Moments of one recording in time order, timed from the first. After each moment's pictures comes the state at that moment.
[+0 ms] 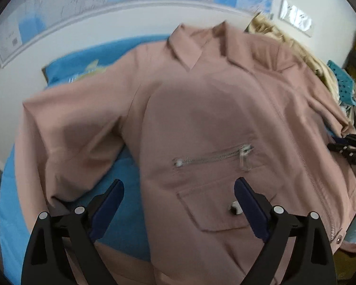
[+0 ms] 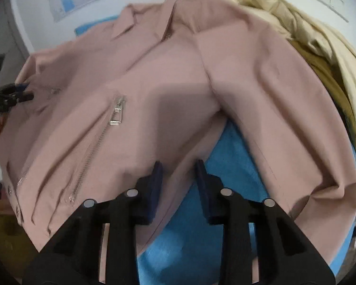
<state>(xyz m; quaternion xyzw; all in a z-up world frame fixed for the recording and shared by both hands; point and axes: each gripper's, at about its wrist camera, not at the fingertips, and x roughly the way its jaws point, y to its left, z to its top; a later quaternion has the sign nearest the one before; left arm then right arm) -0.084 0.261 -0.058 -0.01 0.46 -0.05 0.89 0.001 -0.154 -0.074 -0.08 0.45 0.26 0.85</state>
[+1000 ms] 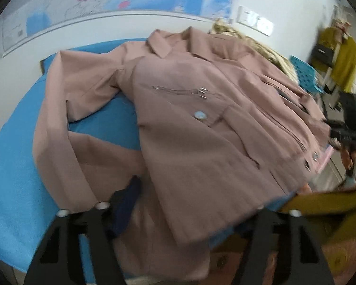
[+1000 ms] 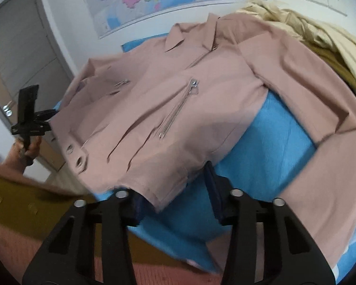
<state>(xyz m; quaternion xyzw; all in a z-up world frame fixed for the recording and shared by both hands) -0.206 0.273 -0.085 -0.03 0.40 -0.12 0.91 -0.103 -0.157 -0.080 -0.02 0.39 0.35 0.85</state>
